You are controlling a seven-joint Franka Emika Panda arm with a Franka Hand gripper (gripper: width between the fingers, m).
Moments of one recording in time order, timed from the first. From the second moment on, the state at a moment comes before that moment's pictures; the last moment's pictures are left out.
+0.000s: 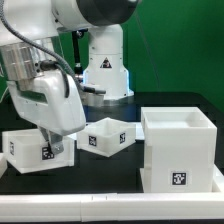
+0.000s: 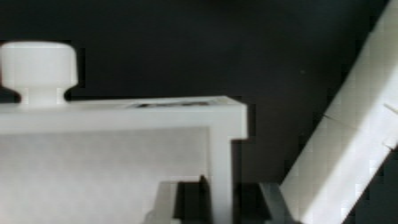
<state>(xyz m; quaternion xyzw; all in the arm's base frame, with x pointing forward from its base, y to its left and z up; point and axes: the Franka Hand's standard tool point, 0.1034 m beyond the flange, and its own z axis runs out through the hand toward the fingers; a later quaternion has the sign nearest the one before) 0.597 -0.109 0.069 -0.88 0.47 0.01 0.09</state>
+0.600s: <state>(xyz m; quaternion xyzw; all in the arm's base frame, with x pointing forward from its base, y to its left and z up) 0.602 -0.079 0.084 -0.98 0.16 -0.05 0.06</state>
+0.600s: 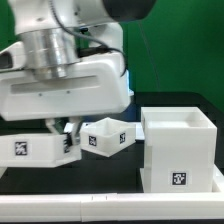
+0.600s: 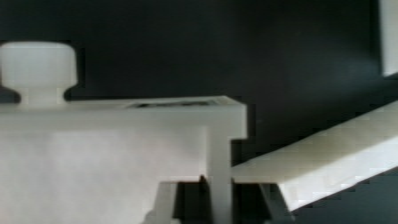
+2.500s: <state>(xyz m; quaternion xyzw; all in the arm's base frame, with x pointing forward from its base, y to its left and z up) 0.576 -0.079 0.072 -0.73 -0.68 0.00 -0.10</state>
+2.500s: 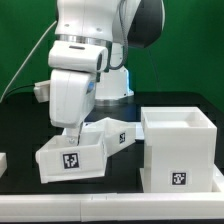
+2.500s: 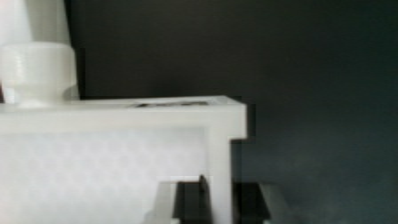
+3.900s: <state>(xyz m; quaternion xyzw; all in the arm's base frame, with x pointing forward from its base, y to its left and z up) 0.545 -0.059 0.024 -0.74 -0.67 0.00 -0.10</state>
